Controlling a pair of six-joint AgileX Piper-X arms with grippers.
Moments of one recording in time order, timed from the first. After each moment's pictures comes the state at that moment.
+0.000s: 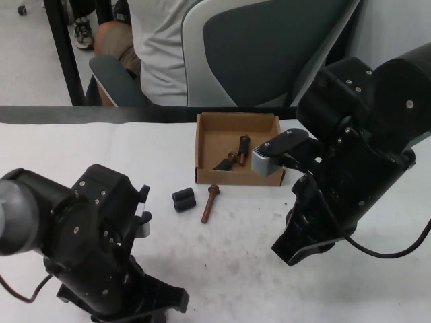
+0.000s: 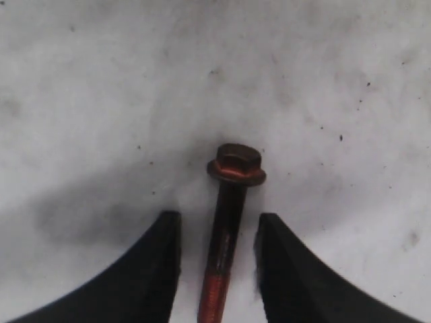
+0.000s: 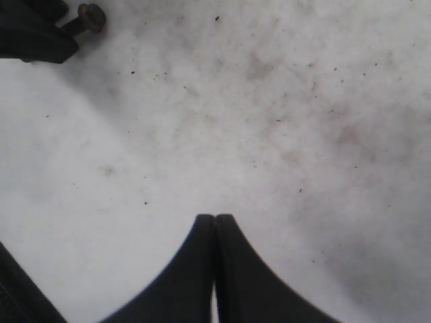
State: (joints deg) left arm -29.7 89.8 -41.3 36.1 16.4 -16.3; right arm 32.6 91.4 -67.8 60.9 -16.6 -11.3
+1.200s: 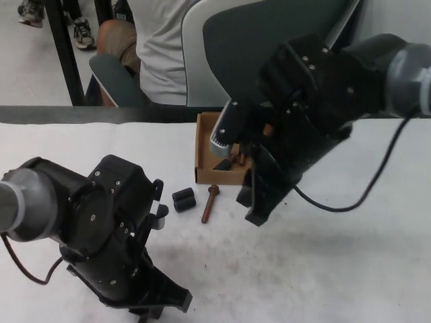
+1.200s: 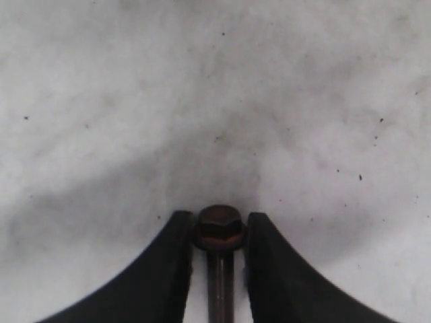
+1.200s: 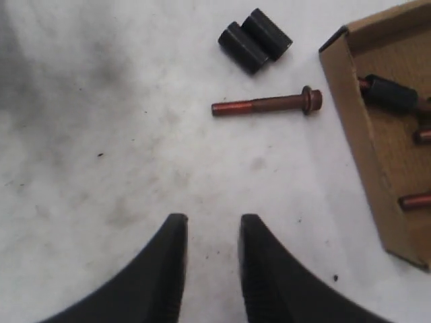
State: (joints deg) left arm -30.2 92.7 -44.7 36.6 9.5 -6.8; right arm 32.6 103.4 -79.7 46.3 -8.0 -37.2
